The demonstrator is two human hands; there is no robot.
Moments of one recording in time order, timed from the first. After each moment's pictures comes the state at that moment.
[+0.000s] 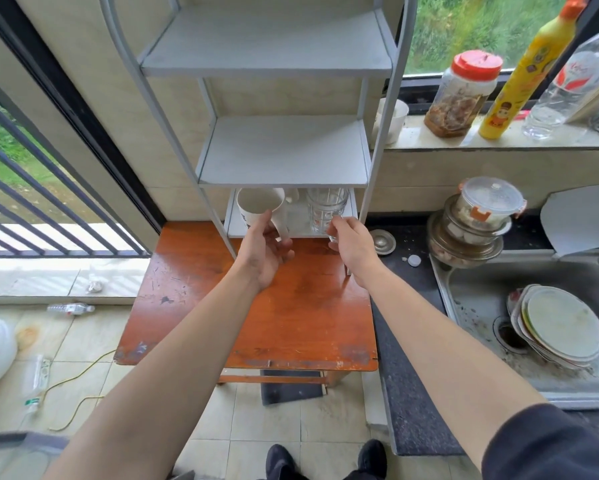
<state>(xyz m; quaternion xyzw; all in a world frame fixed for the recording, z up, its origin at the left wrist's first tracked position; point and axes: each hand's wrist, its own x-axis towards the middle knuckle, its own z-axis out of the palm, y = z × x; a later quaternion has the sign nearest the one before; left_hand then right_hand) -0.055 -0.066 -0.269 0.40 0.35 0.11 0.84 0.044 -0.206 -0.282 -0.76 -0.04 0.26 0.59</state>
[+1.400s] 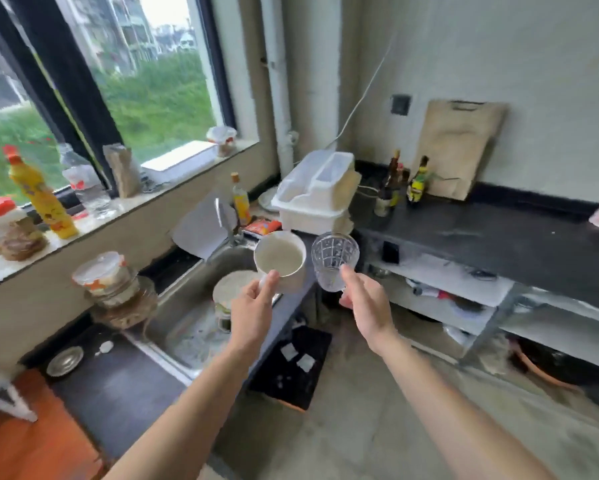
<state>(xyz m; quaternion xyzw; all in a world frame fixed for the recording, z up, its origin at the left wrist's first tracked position) -0.119 -0.672 -0.198 0.77 -0.05 -0.07 0.64 -0.193 -0.845 -0.209 -0.70 0.23 -0.20 0.64</state>
